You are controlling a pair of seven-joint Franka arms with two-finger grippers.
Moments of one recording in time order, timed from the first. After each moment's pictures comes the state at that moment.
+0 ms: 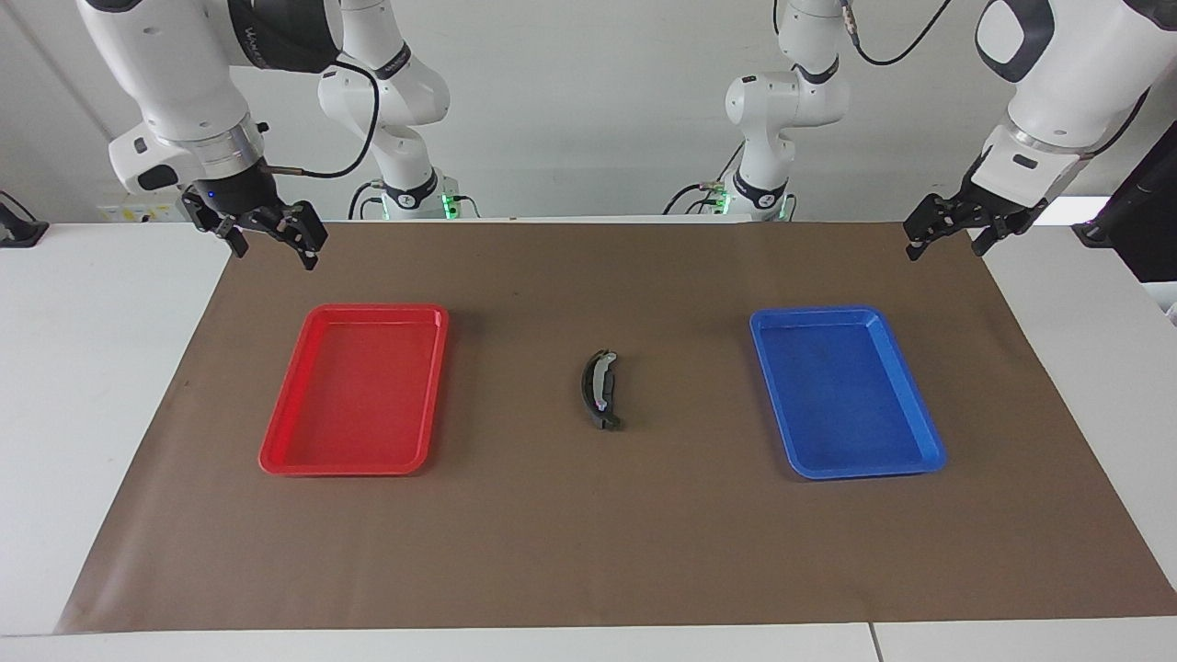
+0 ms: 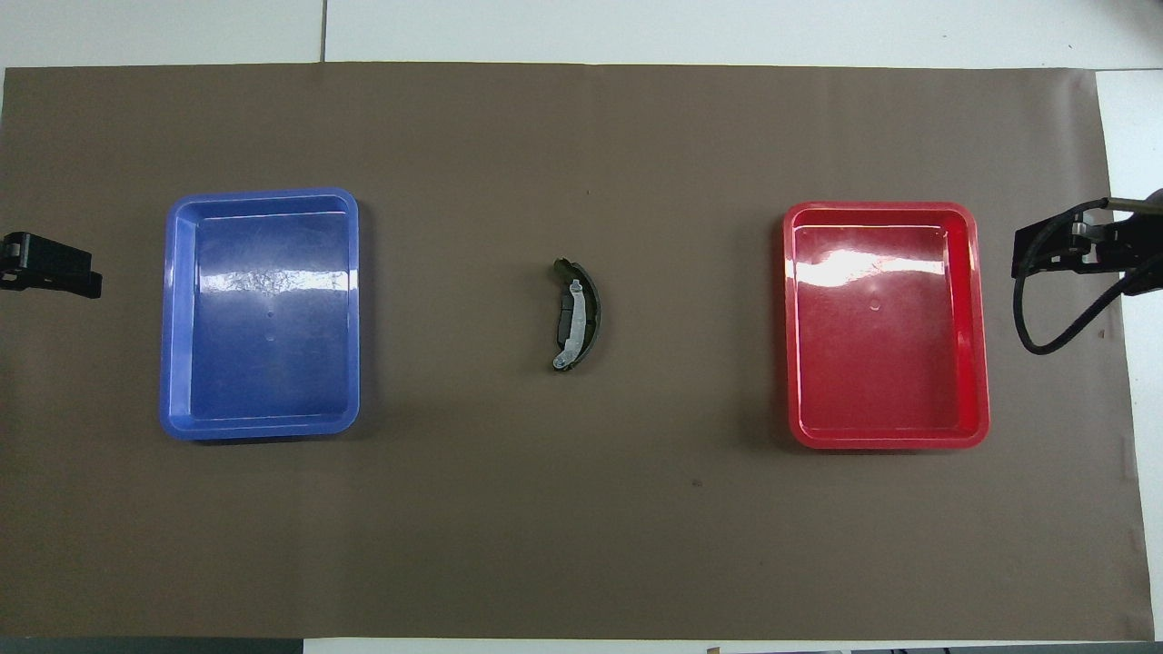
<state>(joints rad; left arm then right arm) -0.03 -0.02 0.02 -1.59 0.03 1.54 0.02 0.02 -0.03 -0.02 -1.62 -0.07 1.57 0.21</state>
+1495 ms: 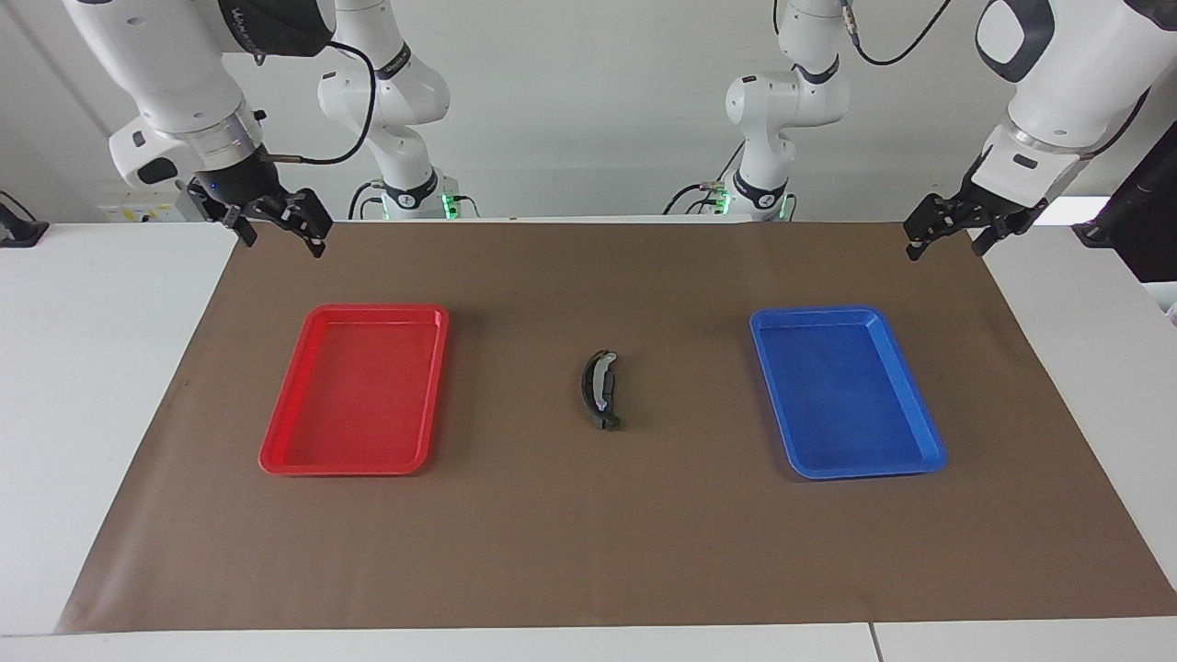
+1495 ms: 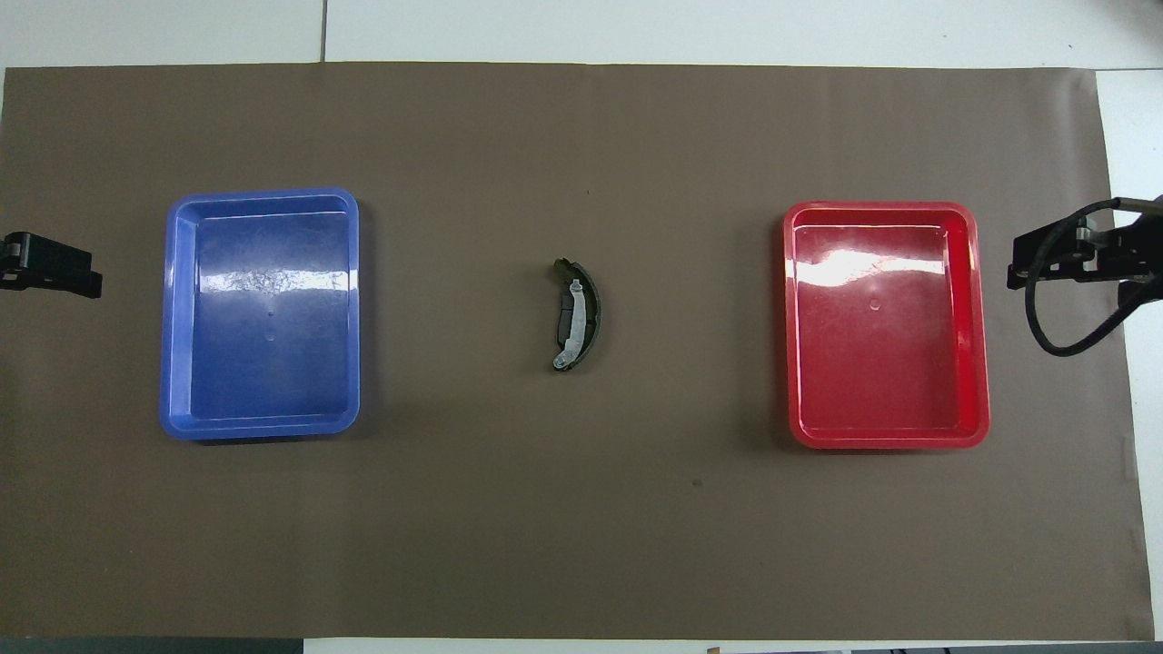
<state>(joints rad) -0.03 -0.02 0.02 -1.59 0.03 1.54 0.02 0.03 -0.02 -0.04 -1.58 -0.02 1.50 0.21</state>
